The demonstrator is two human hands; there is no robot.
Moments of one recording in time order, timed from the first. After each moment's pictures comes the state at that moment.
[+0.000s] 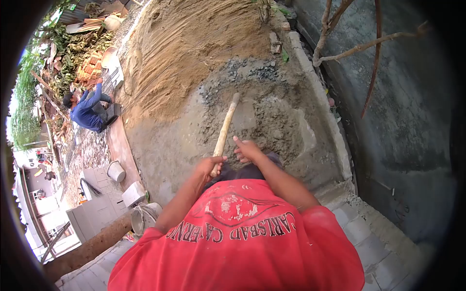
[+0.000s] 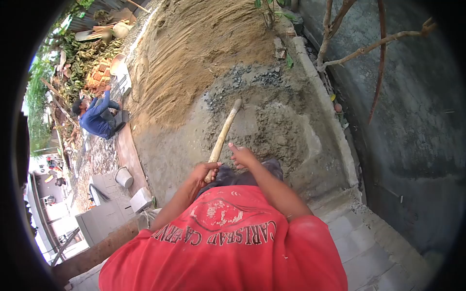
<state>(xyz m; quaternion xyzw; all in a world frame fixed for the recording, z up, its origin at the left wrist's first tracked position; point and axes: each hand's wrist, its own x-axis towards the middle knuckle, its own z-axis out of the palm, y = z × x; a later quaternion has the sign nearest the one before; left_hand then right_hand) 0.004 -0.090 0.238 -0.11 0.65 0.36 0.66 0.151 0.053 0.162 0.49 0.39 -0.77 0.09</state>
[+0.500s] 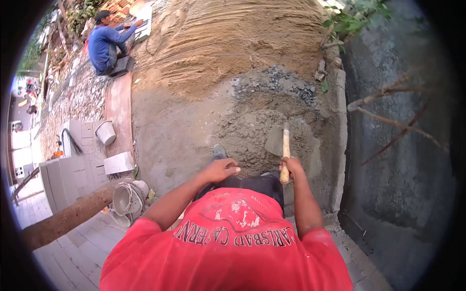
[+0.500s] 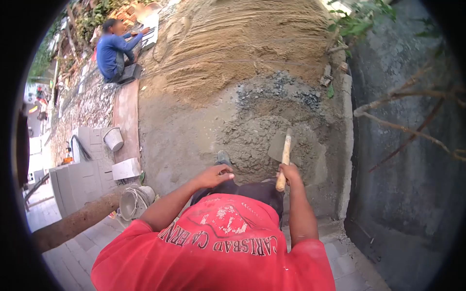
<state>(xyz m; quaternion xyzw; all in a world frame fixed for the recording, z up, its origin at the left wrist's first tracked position) -0.192 -0.206 0.236 0.35 0.72 0.22 0.56 0.072 0.044 0.107 0.61 0.34 -0.71 0.06</state>
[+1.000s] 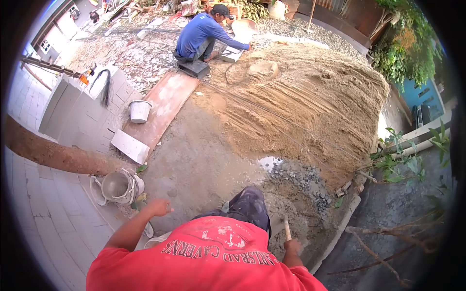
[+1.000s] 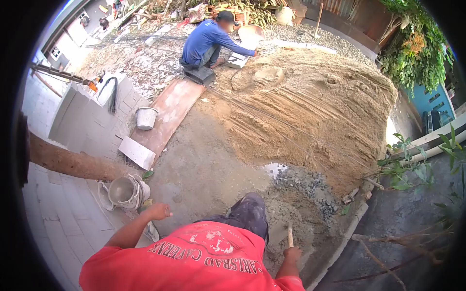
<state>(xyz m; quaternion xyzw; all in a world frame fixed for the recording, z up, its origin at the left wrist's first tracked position) -0.370 -0.599 0.220 0.13 0.90 0.08 0.42 -0.031 0.035 0.052 0.53 0.78 -0.02 0.32</state>
